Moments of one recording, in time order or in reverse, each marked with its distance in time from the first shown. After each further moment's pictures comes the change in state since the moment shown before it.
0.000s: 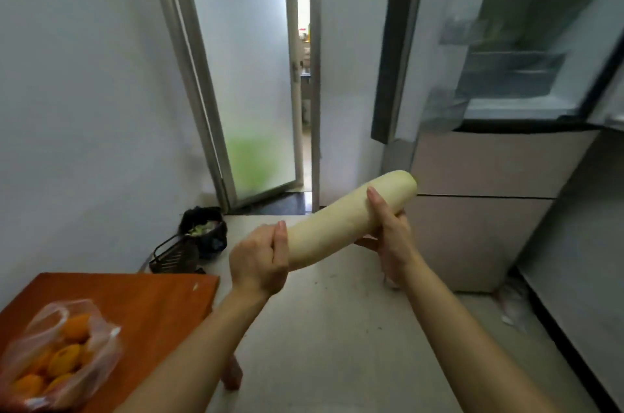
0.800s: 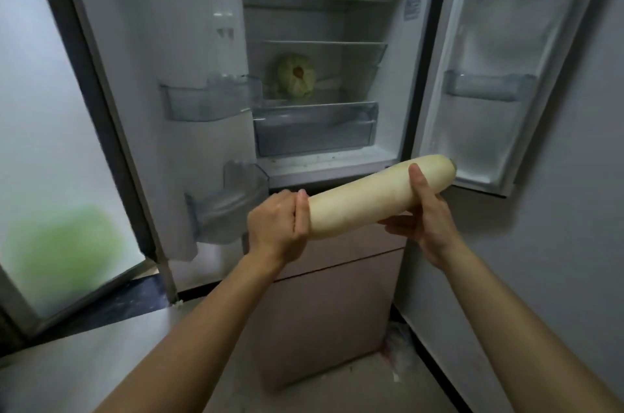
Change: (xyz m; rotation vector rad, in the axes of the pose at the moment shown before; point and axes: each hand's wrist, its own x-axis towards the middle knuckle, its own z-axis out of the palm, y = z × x) left_hand 0.259 0.370 0.407 -0.230 -0.024 0.450; right_hand 0.253 -0.269 -0.398 -0.124 0.409 -0.291
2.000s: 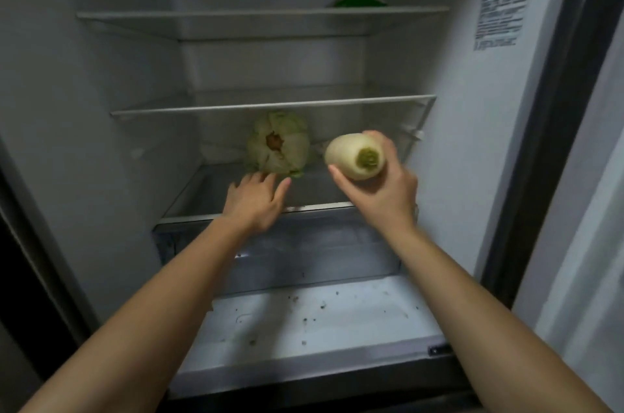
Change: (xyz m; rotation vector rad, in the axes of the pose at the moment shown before) left_hand 0.437 -0.136 0.323 0.459 -0.454 -0.259; right_hand 0.562 -0.035 0.089 -0.456 0.105 -0.957
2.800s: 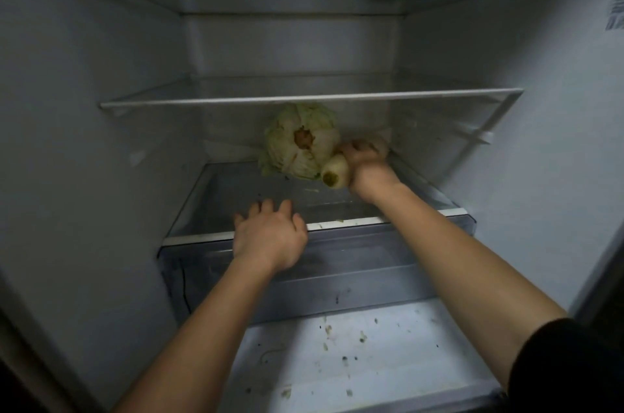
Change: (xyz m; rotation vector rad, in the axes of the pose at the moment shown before) left_hand 0.008 -0.030 0.034 0.040 -0.131 -0.086; right_hand 0.072 0.085 0.153 -0.728 -0.796 -0.022
